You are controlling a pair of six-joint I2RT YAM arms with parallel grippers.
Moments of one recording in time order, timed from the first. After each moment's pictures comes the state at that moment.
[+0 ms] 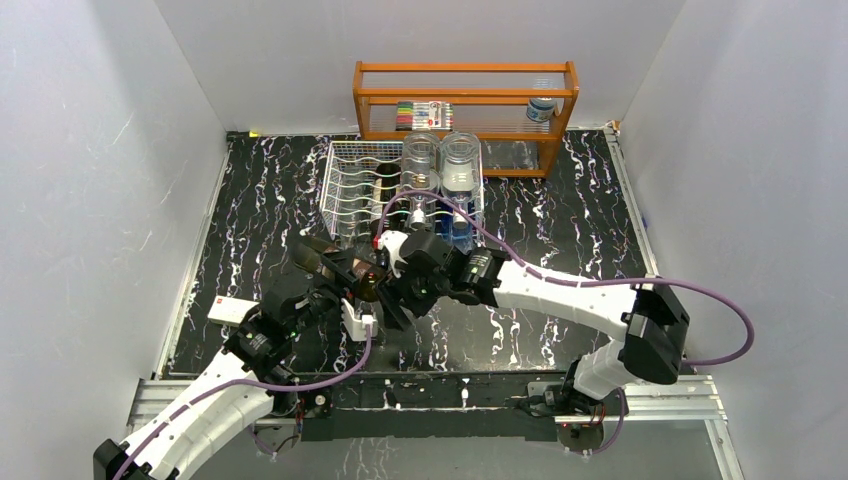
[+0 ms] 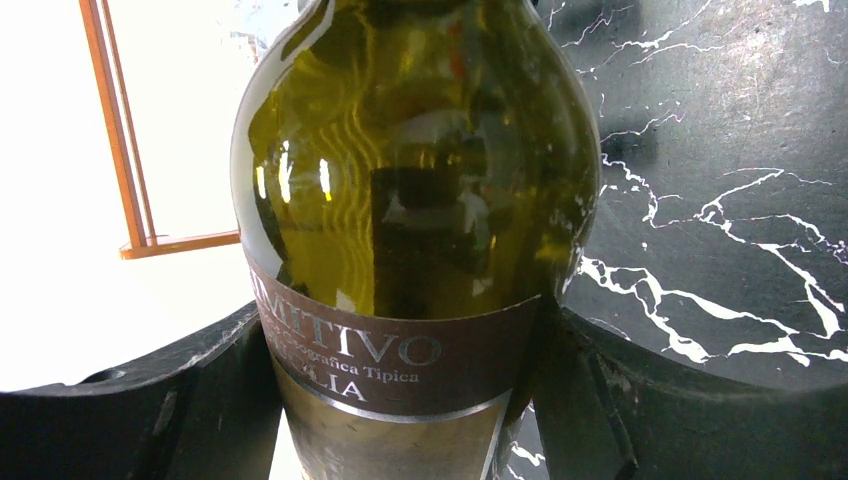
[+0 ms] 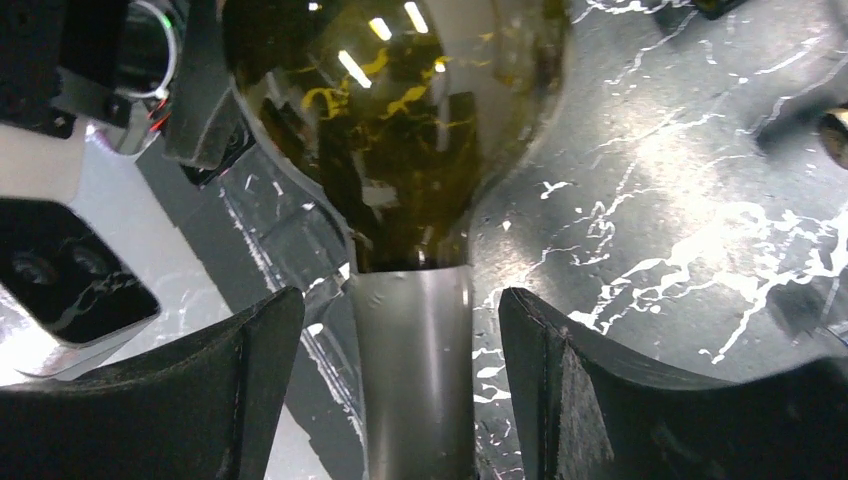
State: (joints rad) left arm -0.62 0.53 0.37 -0.22 0.17 1.42; right arm 1.15 1.48 1.18 -0.50 -0.15 0.31
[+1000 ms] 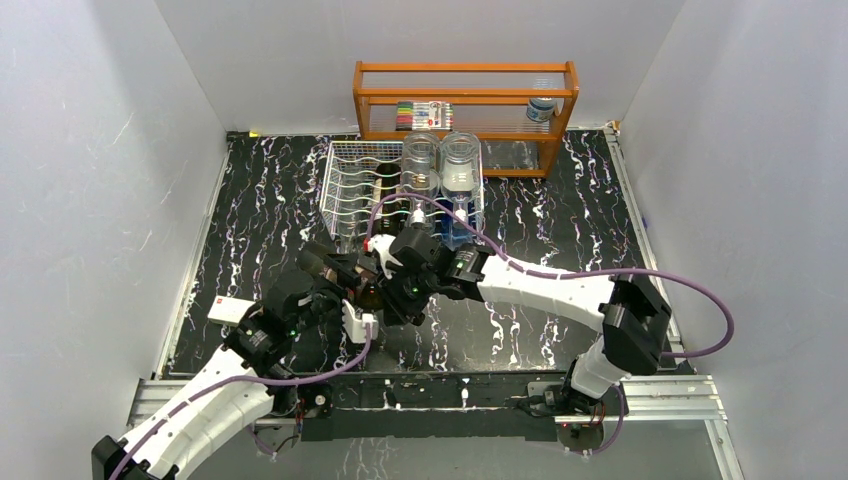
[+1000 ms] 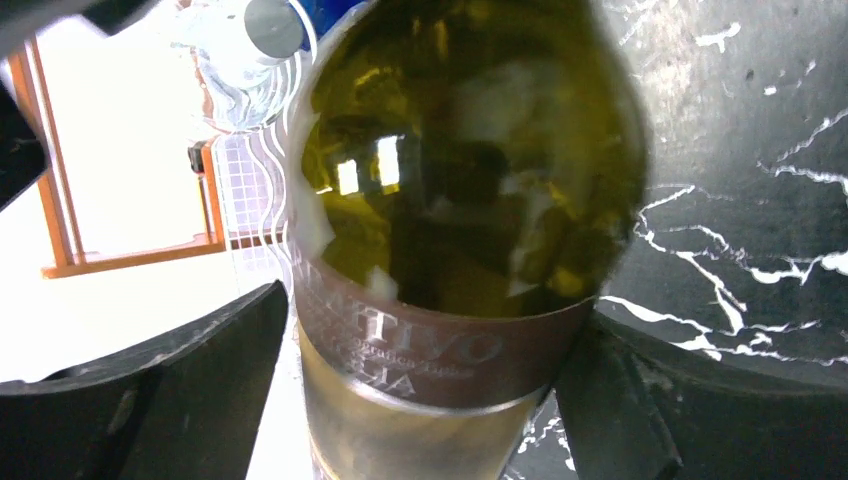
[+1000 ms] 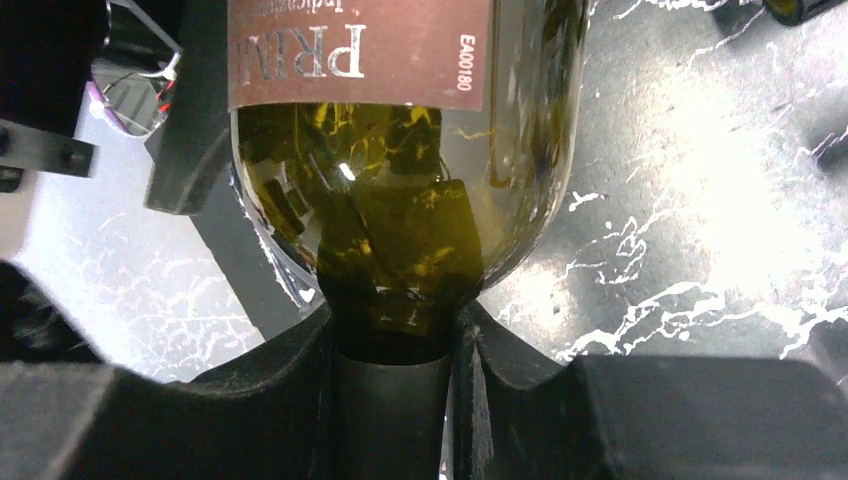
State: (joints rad) left arm -0.62 0.55 0.39 -0.31 0.21 1.40; right arm 1.14 1.58 1.23 -0.50 -0.26 0.29
